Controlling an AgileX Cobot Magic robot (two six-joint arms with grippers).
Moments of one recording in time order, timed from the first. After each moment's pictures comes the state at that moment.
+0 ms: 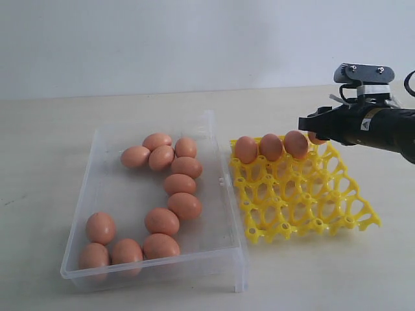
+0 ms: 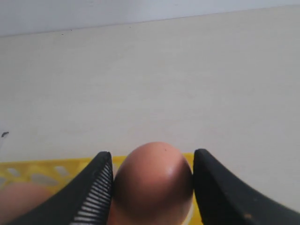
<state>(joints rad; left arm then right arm) -0.01 0.01 0.01 -0.09 0.37 0.16 0.10 1.92 -0.88 -0.29 -0.40 0.38</state>
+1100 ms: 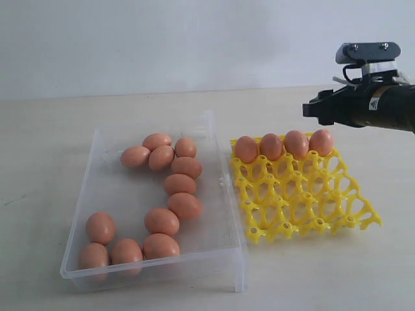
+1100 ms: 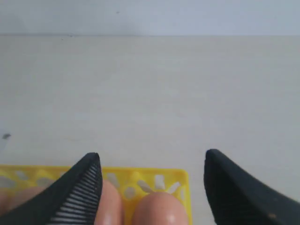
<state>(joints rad) -0.01 0.01 0.01 -0.09 0.37 0.16 0.11 1.81 -0.91 -0.32 -0.25 0.33</state>
